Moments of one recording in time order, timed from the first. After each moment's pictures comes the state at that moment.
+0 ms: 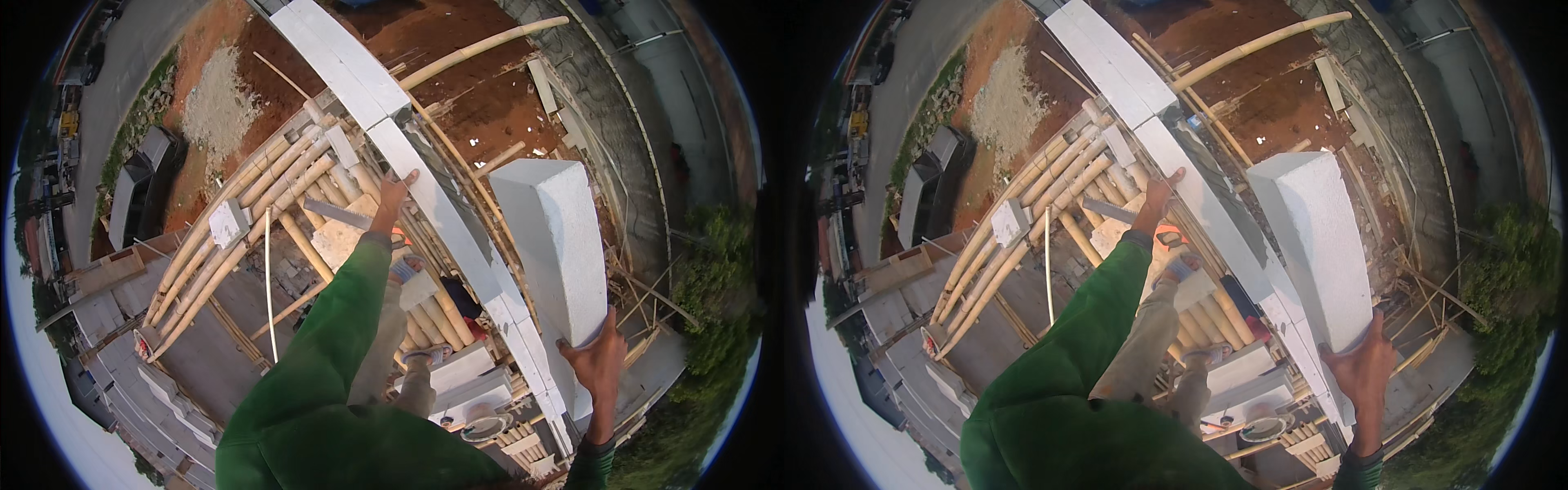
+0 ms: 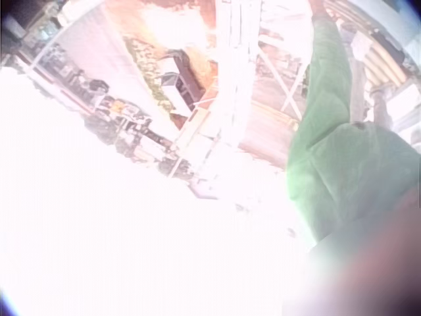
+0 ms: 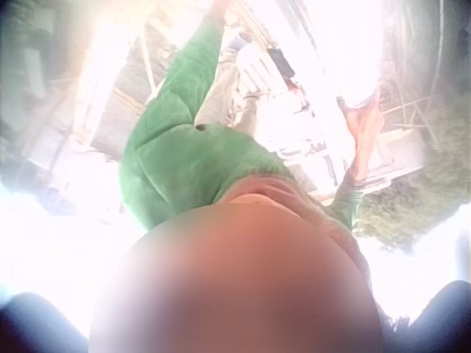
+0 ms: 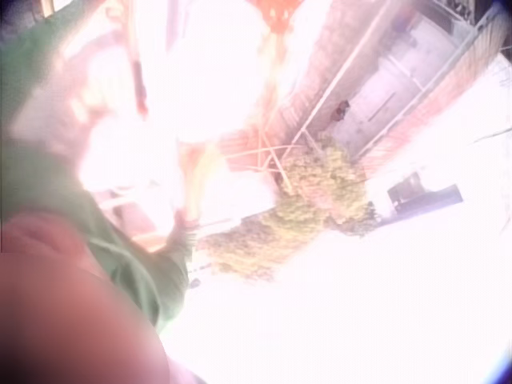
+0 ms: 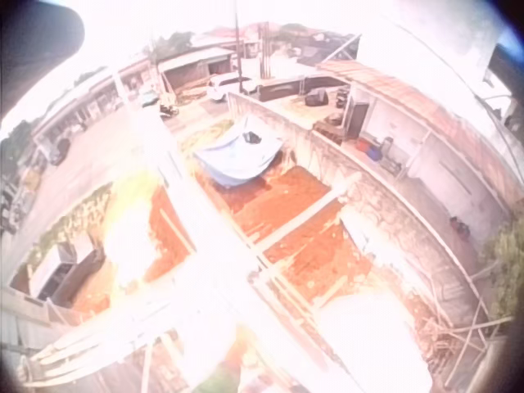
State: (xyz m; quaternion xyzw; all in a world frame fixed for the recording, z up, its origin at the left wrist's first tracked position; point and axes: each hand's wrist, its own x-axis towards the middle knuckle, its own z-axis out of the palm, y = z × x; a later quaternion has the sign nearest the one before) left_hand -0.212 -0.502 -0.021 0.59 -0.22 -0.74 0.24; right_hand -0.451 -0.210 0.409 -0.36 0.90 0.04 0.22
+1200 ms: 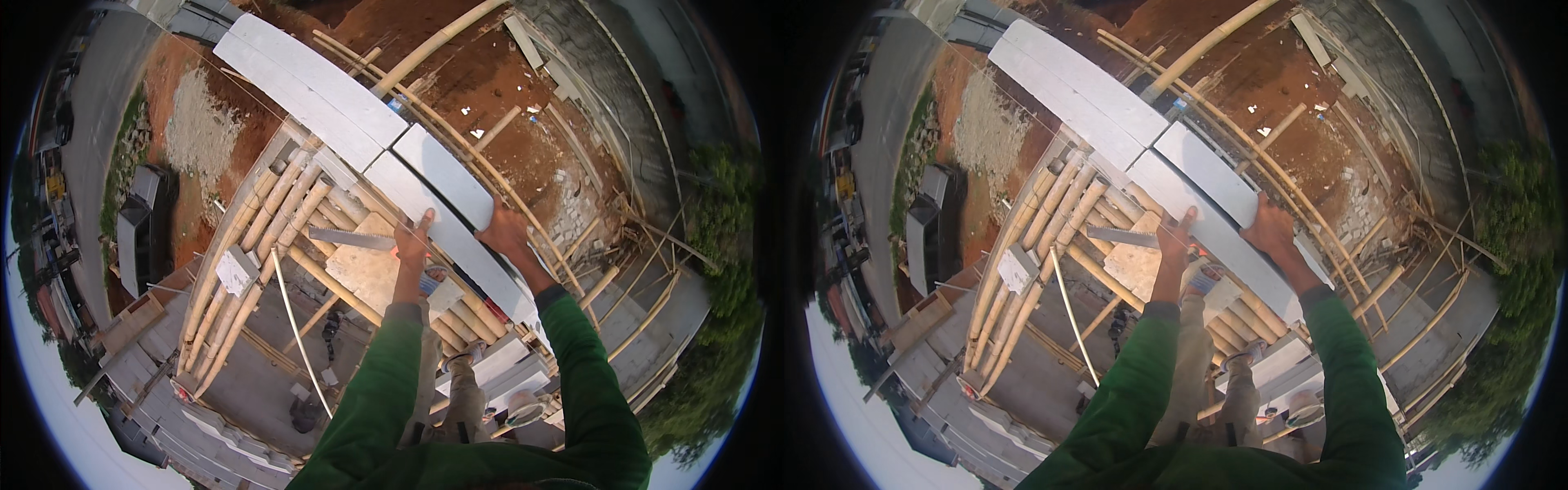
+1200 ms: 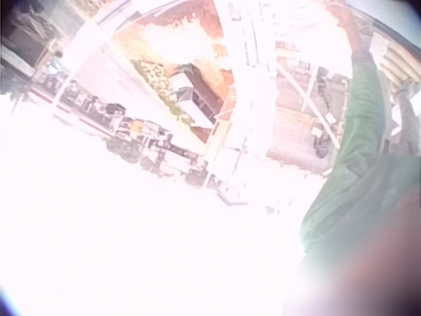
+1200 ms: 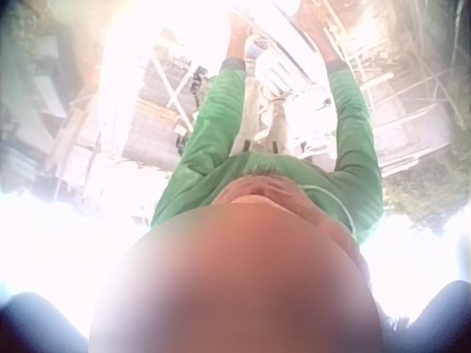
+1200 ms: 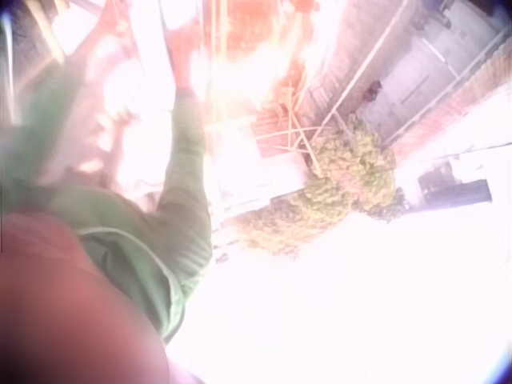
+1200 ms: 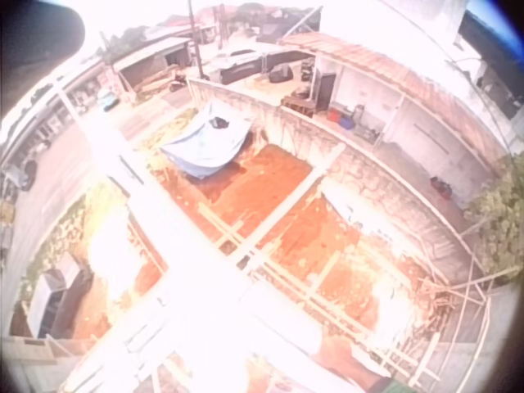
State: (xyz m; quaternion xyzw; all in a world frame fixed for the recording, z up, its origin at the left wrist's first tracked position) left_hand -0.218 -0.500 -0.021 0.59 -0.24 -0.72 0.27; right_hand -0.418 -0.444 0.047 -0.41 0.84 0.11 0.34
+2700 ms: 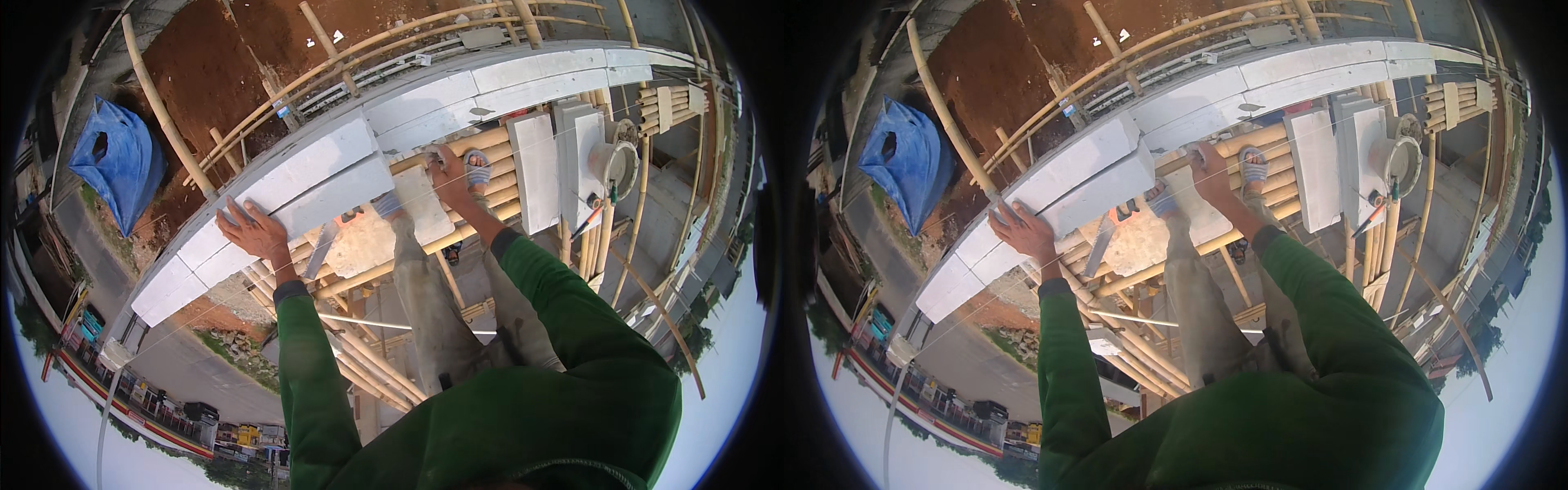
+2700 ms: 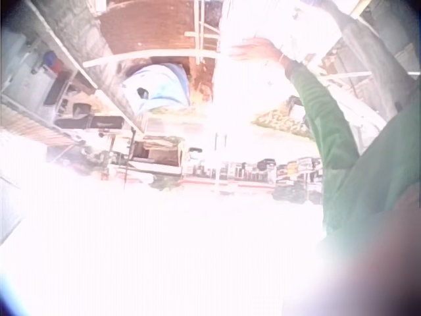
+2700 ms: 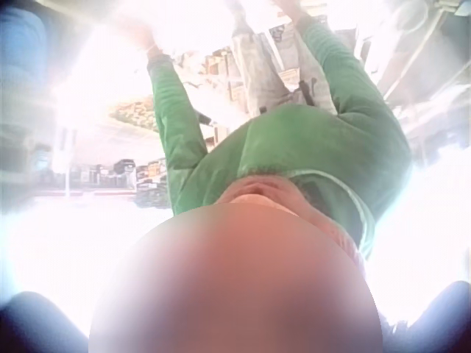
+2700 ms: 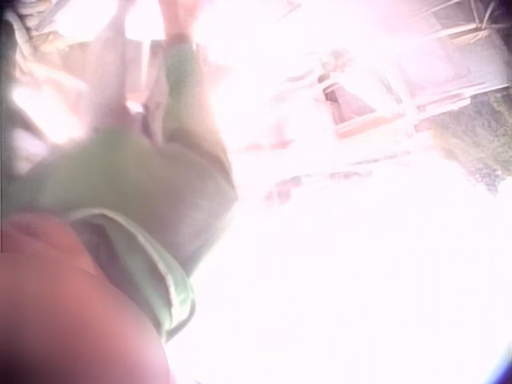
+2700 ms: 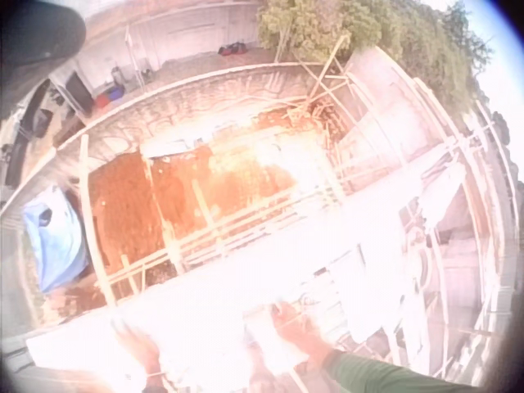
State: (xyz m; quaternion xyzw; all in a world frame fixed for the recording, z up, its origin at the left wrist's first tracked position) left_hand -0.310 -0.414 -0.007 0.30 -0.94 -0.12 0.07; right_hand -0.300 -0.018 -0.064 0.15 0.84 -0.51 0.12
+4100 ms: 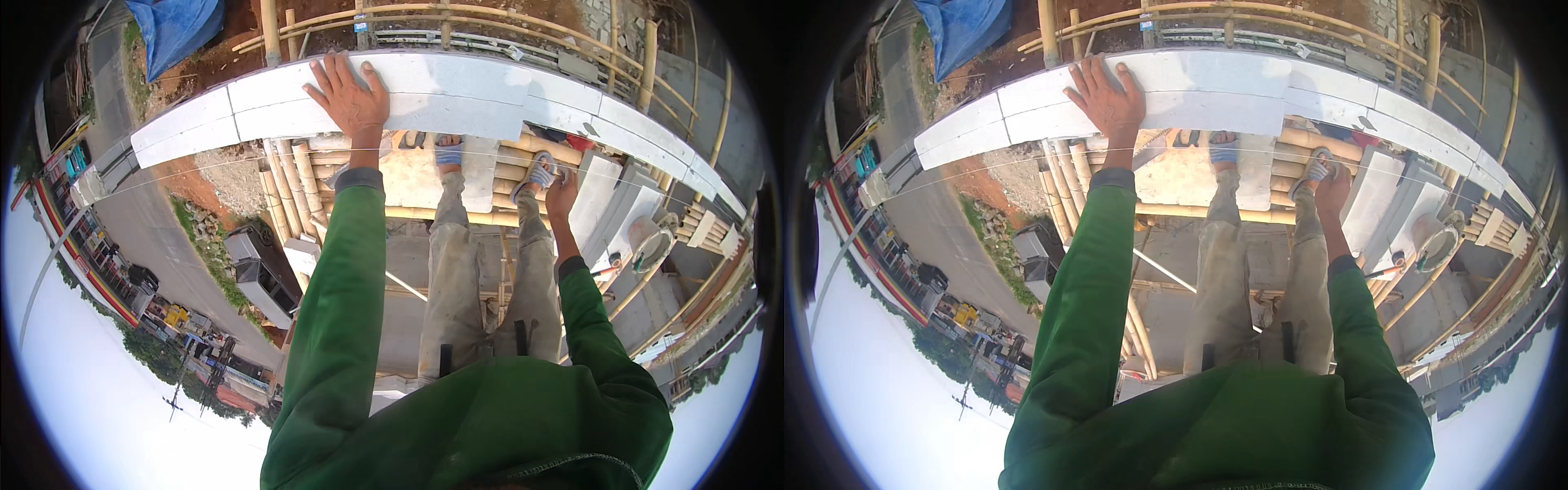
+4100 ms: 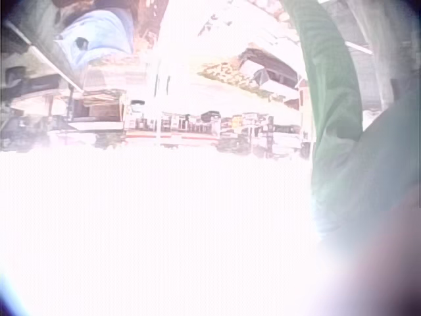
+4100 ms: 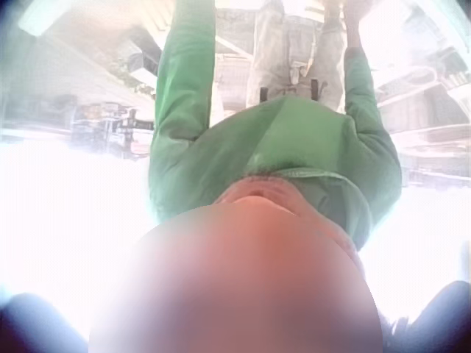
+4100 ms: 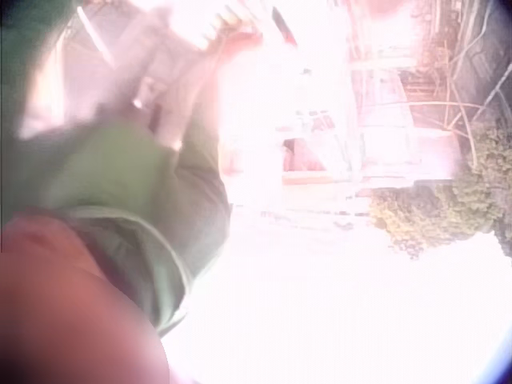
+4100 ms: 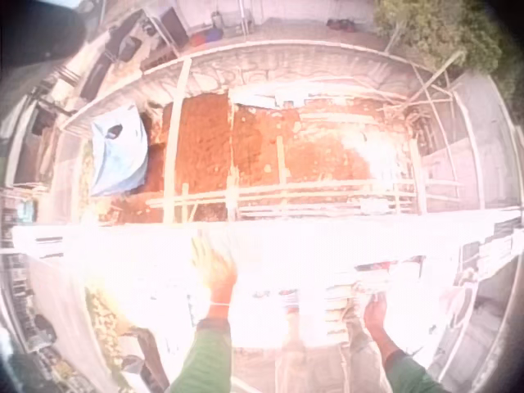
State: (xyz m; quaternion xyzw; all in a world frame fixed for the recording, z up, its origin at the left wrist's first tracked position) left_hand -0.304 -0.425 -0.023 0.29 -0.95 -0.12 0.09; right_hand -0.240 0.046 -0.076 0.12 0.96 -0.21 0.15
